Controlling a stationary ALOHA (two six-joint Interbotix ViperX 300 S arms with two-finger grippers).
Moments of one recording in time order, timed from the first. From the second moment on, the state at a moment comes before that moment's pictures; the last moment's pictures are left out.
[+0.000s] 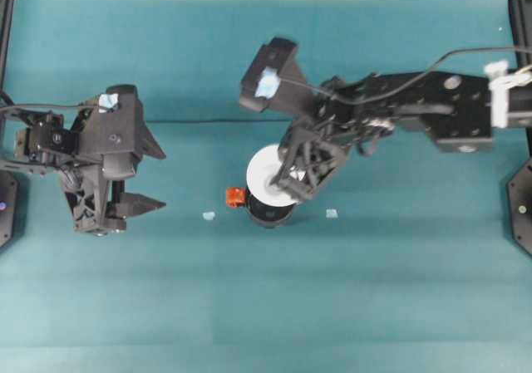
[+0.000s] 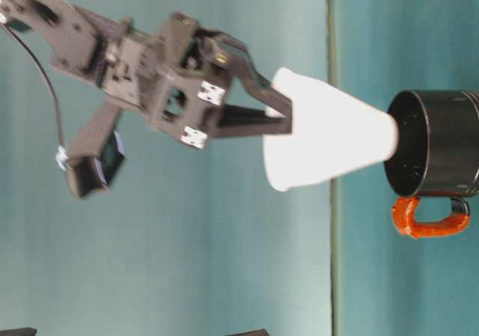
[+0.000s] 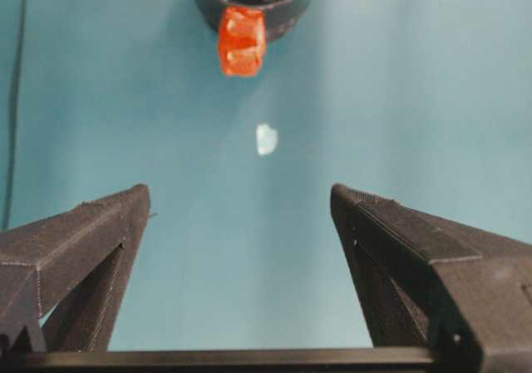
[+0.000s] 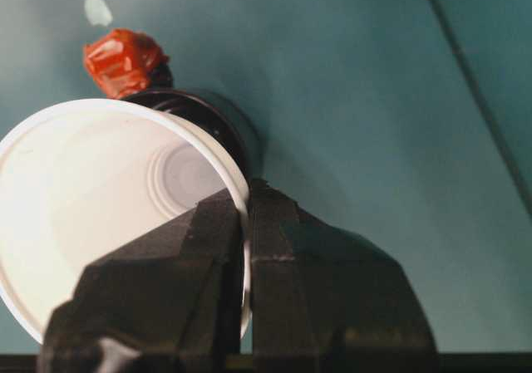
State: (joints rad) left arm 0.02 -0.44 0.75 0.02 0.55 -0.06; right arm -0.10 0.08 0.30 -0.01 0.76 0.37
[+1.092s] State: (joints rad) left arm 0.01 -0.44 0.75 0.02 0.55 -0.06; right arm -0.09 0.17 0.30 -0.01 0.69 0.37
